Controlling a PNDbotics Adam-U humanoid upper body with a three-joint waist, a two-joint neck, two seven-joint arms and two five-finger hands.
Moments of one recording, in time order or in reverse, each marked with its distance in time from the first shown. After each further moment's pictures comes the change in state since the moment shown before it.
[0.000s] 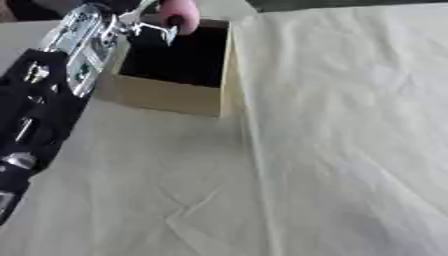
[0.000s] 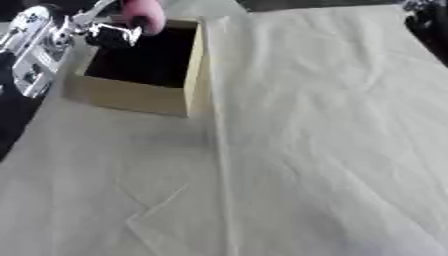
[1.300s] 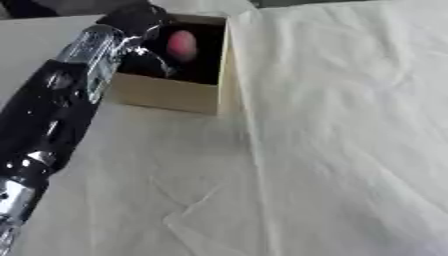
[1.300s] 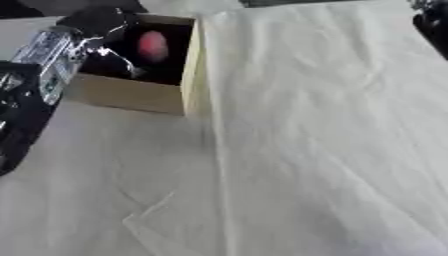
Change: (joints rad) left arm -0.029 -0.053 0.088 0.191 -0.245 -0.042 -0.086; right arm -0.010 0.018 0.000 0.000 -0.010 -0.002 0.012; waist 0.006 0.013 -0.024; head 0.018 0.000
